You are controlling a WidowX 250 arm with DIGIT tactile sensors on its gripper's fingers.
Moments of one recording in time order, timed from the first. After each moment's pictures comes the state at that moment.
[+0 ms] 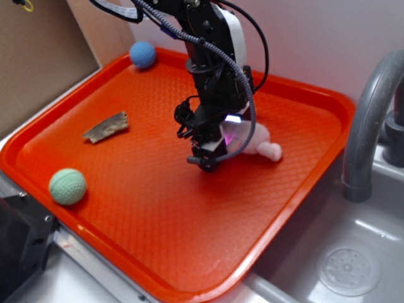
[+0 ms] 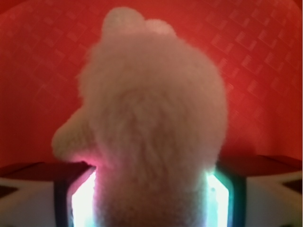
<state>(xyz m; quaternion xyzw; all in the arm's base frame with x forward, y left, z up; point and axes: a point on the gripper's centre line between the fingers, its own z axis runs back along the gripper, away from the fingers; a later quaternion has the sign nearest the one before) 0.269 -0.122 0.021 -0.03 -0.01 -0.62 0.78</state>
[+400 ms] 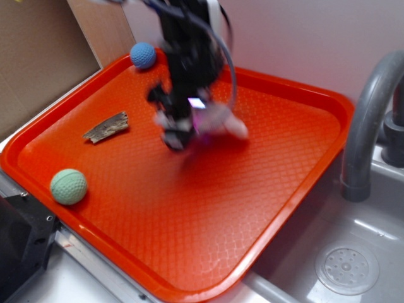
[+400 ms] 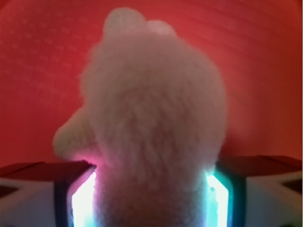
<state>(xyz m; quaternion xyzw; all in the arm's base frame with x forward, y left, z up) 0.273 -0.056 0.078 -0.01 0.03 -0.46 0.89</state>
